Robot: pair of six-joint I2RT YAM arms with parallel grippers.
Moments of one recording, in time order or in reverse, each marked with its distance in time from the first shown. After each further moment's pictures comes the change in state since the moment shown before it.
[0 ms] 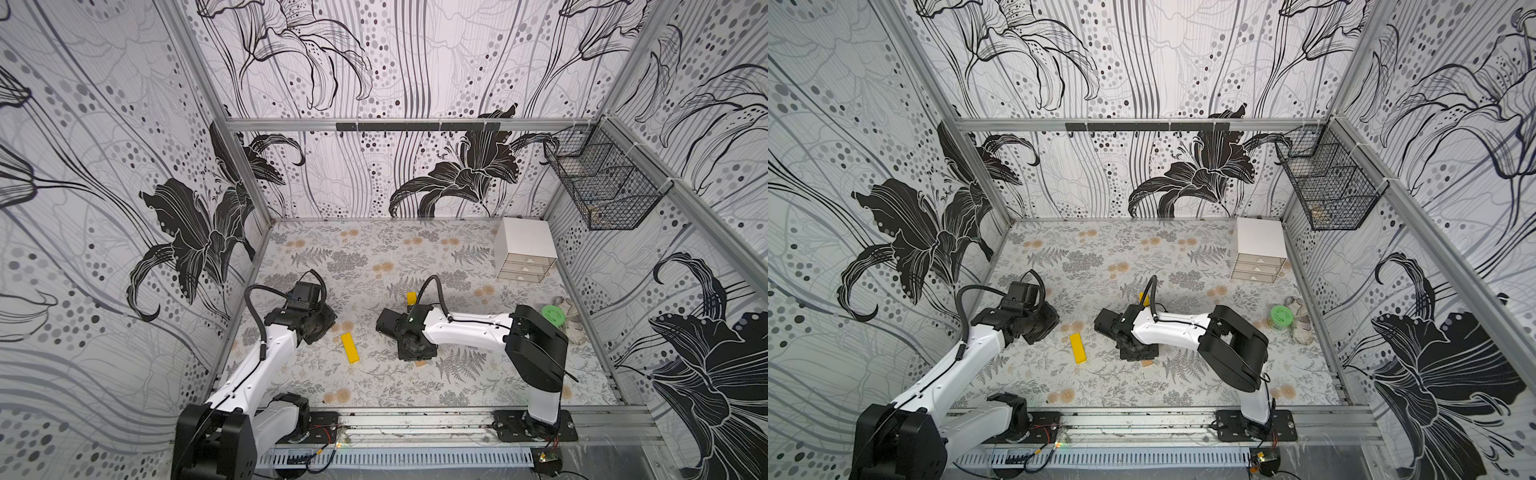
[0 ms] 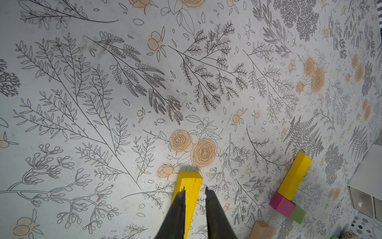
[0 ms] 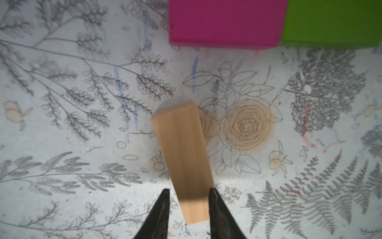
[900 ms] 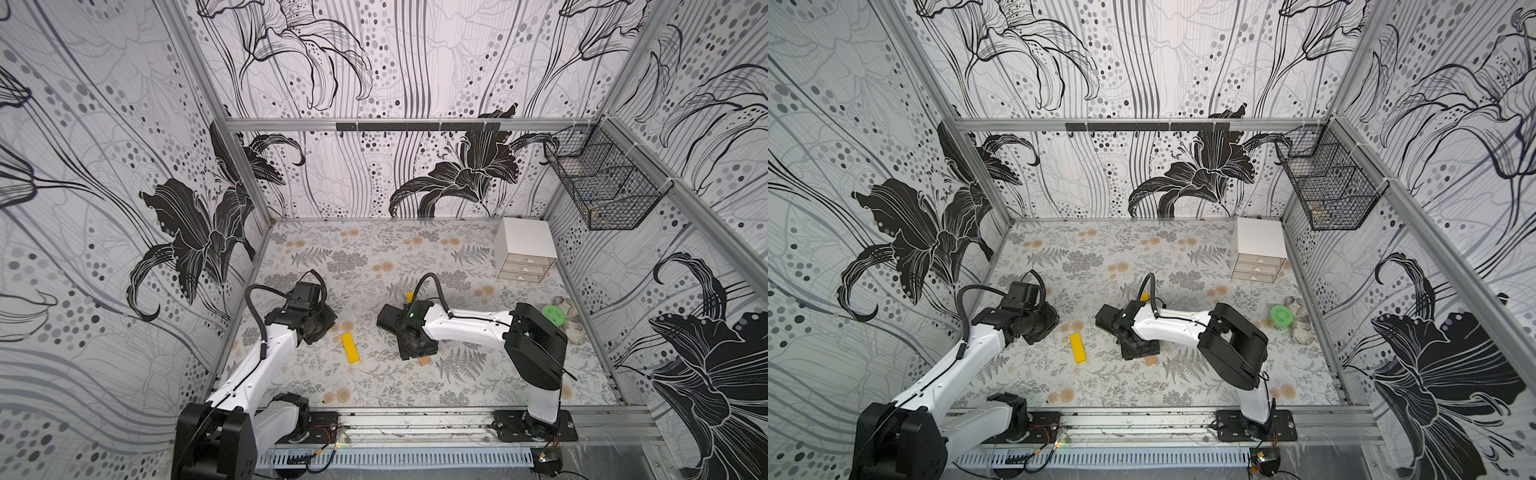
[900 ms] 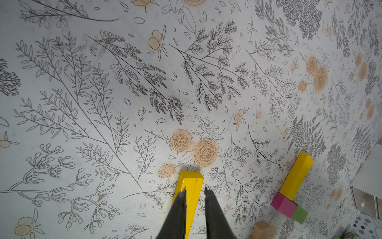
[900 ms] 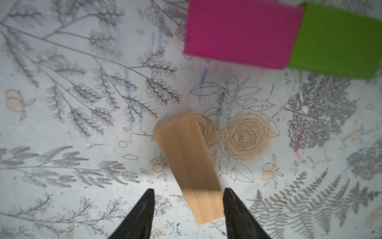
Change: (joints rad) left arm 0.000 0.005 0.000 -0.003 0.000 0.003; right arm -0.022 0.007 0.027 -0.017 -0.013 -0.156
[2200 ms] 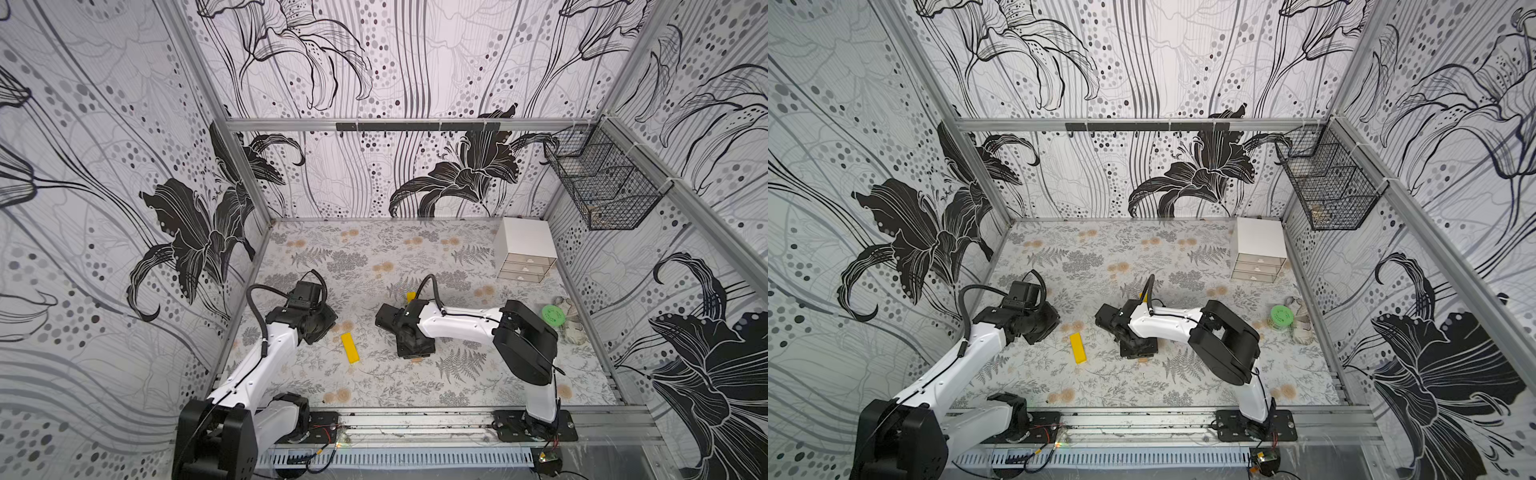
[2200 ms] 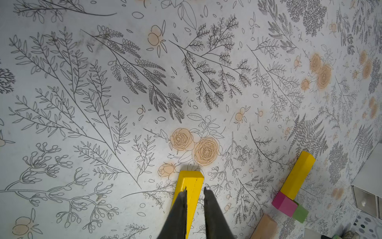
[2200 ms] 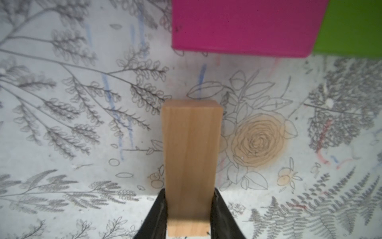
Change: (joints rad) left arm 0.000 0.014 0.002 0.000 0.010 -0.001; right arm -0.023 0.059 0.023 -0.013 -0.043 0.100
